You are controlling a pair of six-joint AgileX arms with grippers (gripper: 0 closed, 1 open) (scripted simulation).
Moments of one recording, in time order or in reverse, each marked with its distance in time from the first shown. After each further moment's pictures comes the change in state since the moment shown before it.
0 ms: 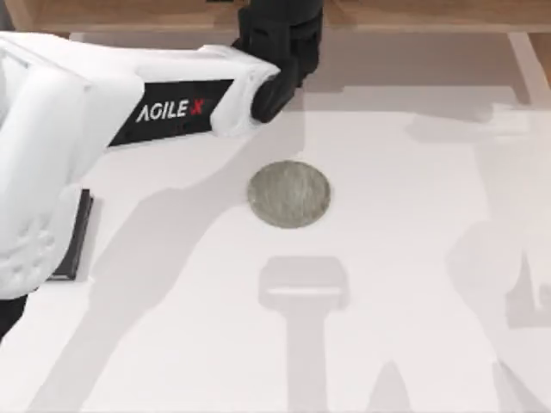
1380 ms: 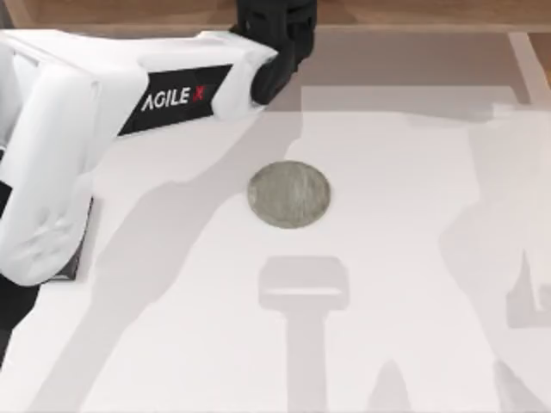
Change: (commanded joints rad) left arm 0.027 0.062 0.109 -0.049 0.027 -0.001; right arm 0.000 0.000 0.000 0.000 0.000 0.000
